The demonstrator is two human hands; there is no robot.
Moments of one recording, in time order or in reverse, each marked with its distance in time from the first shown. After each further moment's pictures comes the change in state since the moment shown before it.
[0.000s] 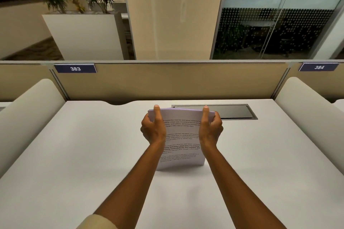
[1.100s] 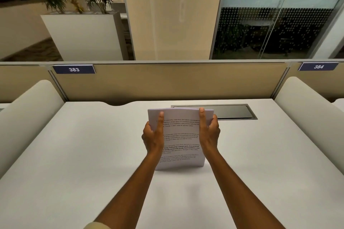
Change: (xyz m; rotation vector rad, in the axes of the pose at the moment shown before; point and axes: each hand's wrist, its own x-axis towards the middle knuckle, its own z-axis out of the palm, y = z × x) left_hand 0.000 -0.034 -0.007 -0.013 -0.209 -0.013; right_hand 0.002 0.015 -0.004 0.018 -0.216 0.069
